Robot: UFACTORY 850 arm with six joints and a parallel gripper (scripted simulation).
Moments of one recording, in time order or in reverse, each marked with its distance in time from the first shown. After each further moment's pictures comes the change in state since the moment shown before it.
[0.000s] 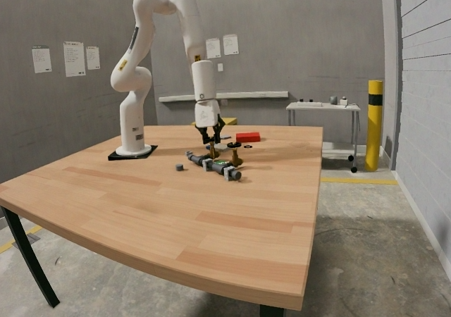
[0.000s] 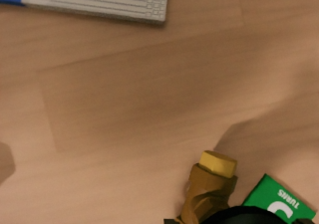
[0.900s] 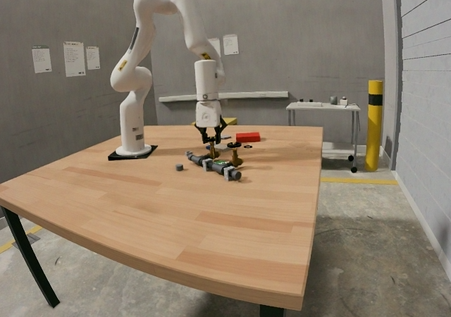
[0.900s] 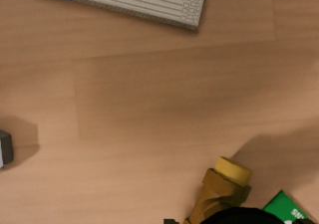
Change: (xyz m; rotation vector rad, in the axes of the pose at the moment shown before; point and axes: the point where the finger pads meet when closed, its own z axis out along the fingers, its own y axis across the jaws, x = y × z) arm 0.001 0.000 0.000 0.084 0.050 -0.123
